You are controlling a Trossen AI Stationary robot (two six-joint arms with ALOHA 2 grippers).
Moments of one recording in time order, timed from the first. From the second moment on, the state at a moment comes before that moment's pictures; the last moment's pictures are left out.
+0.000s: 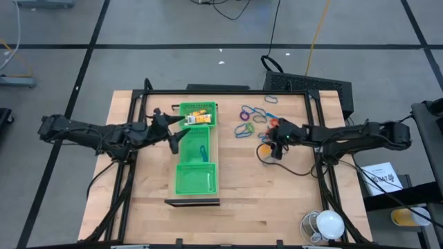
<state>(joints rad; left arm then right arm) -0.12 0.83 0.63 -0.01 -0.59 -0.15 -0.23 1.09 0.36 -0.04 0.10 -0.04</state>
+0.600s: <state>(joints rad) -0.10 0.84 0.63 0.00 -0.57 -0.16 -0.32 1.36 0.36 0.18 0.05 -0.03</state>
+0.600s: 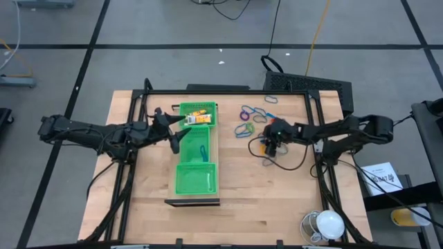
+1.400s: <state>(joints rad) -0.10 0.84 0.63 0.00 -0.57 -0.16 -0.35 1.39 0.36 0.21 0.05 0.02</state>
